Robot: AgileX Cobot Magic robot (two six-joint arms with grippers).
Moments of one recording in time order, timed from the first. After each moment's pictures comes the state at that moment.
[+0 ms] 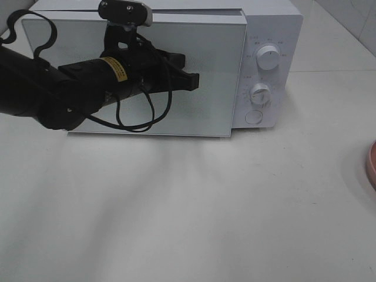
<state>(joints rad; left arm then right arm) -0.65 1.93 -1.02 0.08 -0.60 -0.16 0.10 0.00 -0.51 -0.12 1.05 0.14</state>
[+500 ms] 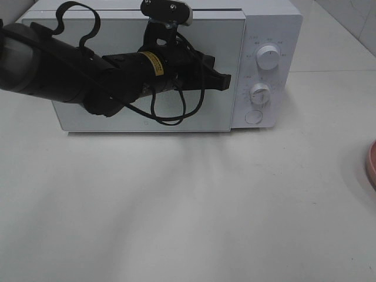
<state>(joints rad) -0.70 2.04 -1.23 0.11 -0.45 -0.16 0.10 0.00 -0.51 -0.12 1.05 0.14</state>
